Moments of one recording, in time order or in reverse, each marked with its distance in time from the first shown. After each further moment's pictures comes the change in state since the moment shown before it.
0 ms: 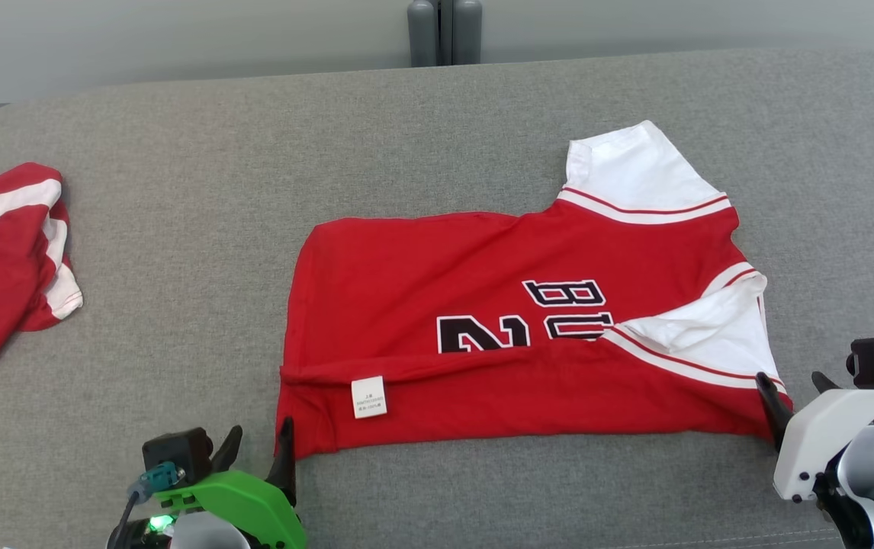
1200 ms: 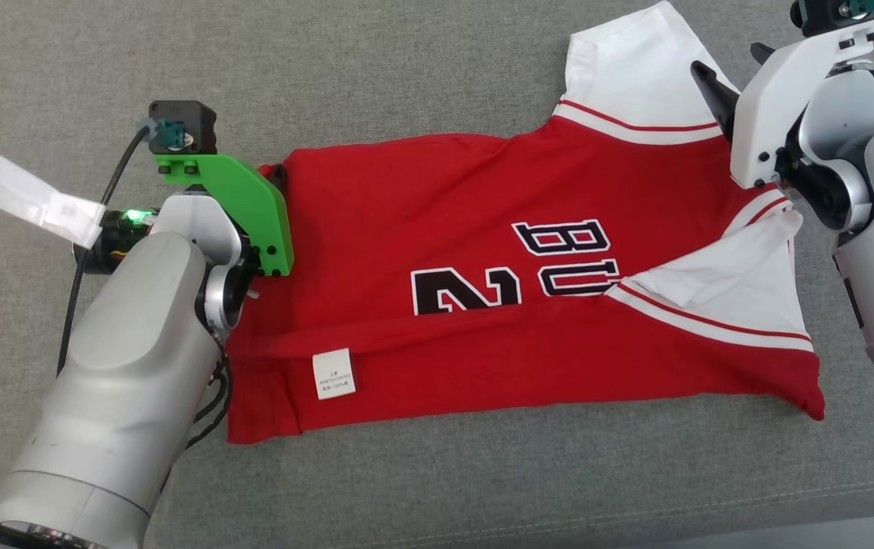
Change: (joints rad) left arm -0.783 -0.065 -0.098 0.477 0.056 -0.093 0.328; right arm -0.856 -0.192 0.408 0.417 0.187 0.000 0.060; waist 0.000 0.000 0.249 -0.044
